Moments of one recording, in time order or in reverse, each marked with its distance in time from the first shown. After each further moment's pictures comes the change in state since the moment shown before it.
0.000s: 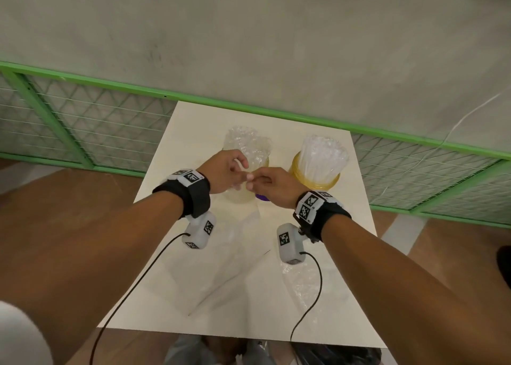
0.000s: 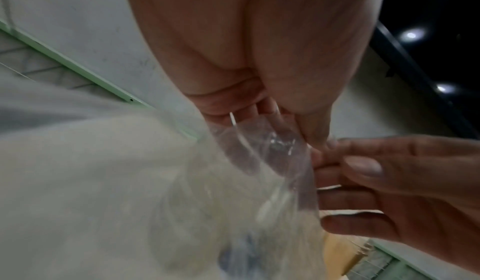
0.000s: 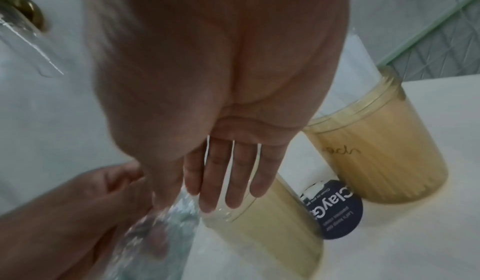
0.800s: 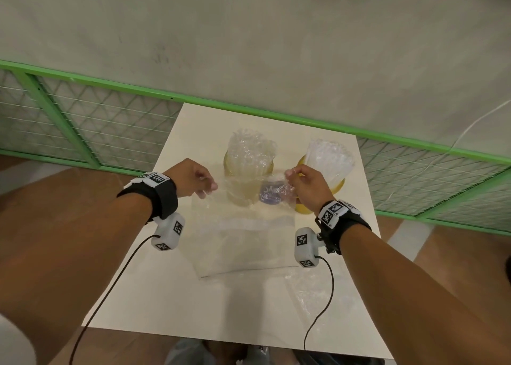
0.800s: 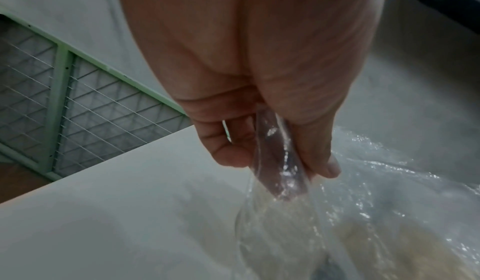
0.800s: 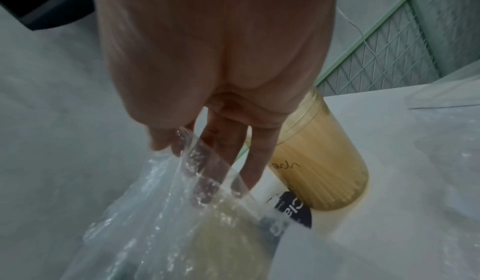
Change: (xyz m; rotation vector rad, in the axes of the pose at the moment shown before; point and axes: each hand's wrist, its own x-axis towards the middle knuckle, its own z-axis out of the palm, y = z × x) left_hand -0.024 -0.049 -0.050 0.129 0.032 -0.243; right_hand -0.011 0.039 -0.031 0.180 0.397 0.128
